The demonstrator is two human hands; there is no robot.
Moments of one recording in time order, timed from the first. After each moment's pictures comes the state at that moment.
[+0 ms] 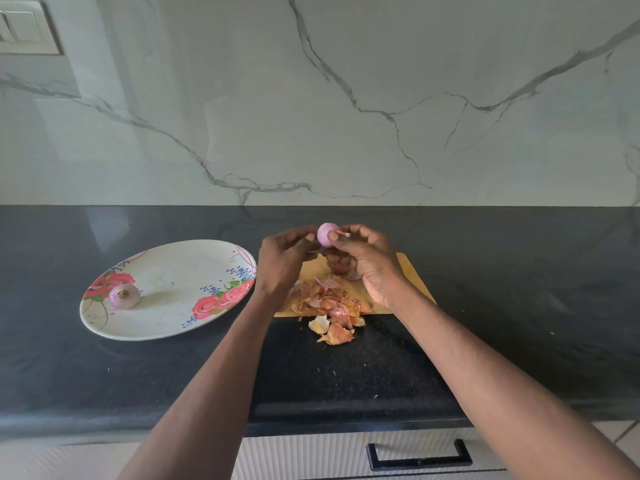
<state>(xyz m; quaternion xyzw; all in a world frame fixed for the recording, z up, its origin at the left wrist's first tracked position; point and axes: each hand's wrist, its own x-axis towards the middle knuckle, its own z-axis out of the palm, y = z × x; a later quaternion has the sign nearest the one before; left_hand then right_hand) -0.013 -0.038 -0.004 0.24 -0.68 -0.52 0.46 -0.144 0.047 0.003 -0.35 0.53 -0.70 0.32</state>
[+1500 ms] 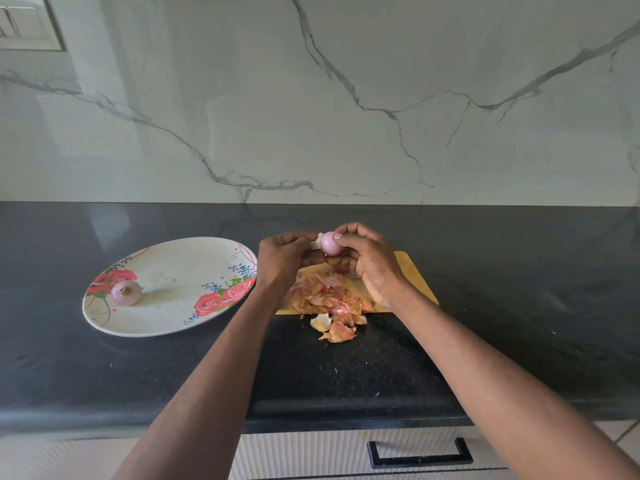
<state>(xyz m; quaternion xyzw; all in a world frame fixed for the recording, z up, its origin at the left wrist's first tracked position) -0.014 -0.039 -0.003 0.28 -0.58 -0.63 0.44 -0.140 0.047 0.005 -0.36 0.55 -0.69 0.31</state>
